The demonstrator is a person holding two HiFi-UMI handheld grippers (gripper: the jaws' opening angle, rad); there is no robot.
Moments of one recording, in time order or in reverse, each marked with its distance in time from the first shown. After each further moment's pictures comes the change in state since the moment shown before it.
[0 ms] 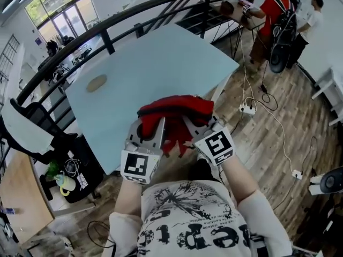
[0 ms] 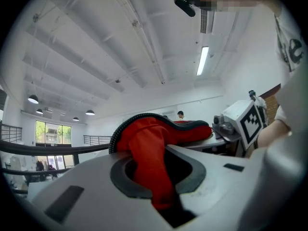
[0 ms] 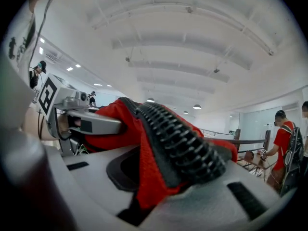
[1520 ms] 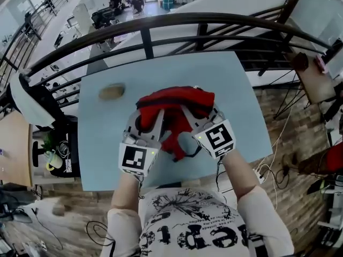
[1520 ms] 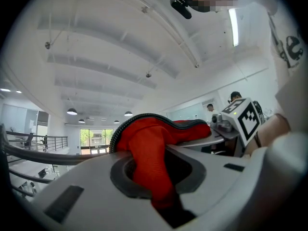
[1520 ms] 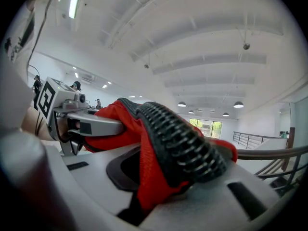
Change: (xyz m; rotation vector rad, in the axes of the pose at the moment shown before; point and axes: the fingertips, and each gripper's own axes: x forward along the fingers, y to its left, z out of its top) left arm 0.307 0.277 -0.051 0.017 0.095 0.504; right arm 0.378 -0.238 -0.036 -0.023 -0.120 0.508
